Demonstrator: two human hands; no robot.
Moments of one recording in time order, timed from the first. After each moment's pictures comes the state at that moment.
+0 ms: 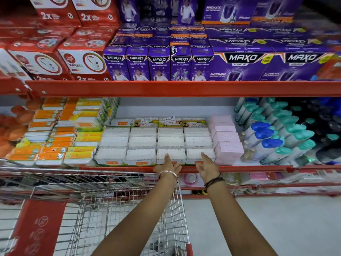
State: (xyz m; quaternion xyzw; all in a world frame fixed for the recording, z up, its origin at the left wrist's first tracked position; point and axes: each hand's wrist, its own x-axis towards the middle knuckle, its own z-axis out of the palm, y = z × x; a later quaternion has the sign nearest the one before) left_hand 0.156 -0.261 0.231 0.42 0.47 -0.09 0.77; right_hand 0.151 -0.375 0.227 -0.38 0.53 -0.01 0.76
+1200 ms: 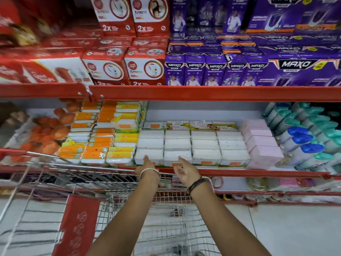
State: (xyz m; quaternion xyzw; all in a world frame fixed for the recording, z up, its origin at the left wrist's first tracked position) left_hand 0.186 -0.080 0.227 0.47 0.55 -0.02 0.69; right_hand 0.164 -0.191 0.237 -0.38 0.44 0.14 0.80
